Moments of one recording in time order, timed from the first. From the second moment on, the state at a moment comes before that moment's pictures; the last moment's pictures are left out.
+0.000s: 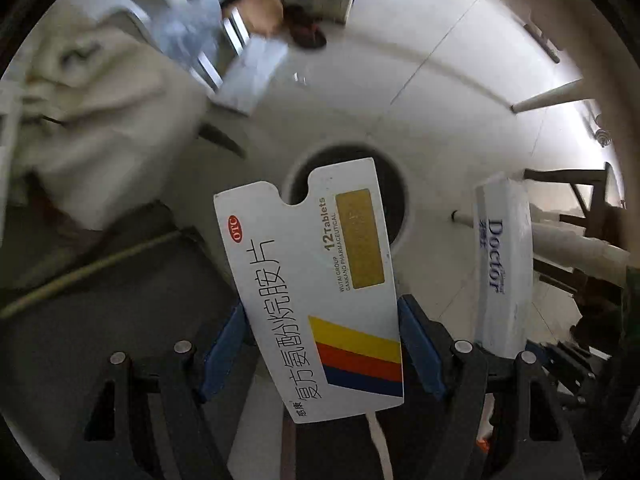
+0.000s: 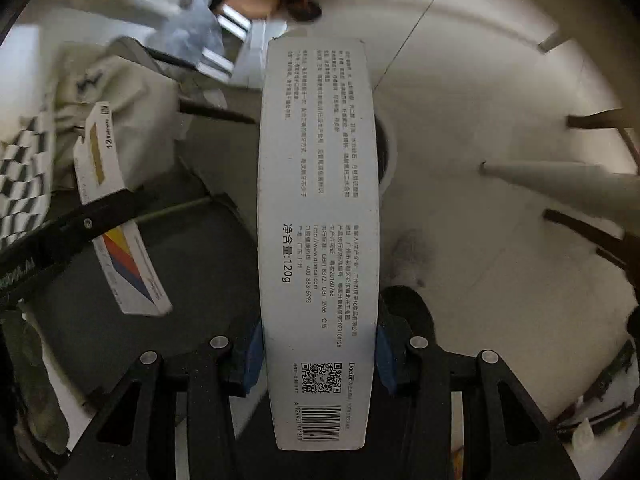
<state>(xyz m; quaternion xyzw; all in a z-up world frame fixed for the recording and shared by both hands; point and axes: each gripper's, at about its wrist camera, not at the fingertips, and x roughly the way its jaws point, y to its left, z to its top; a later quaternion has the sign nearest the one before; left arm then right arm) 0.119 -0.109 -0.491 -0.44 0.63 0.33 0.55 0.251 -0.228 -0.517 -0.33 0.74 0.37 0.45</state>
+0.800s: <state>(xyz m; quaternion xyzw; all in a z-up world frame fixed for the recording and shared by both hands) 0.110 -0.072 -0.671 -0.45 0.63 0.35 0.53 0.268 -0.190 -0.728 -0.36 0.71 0.37 0.48</state>
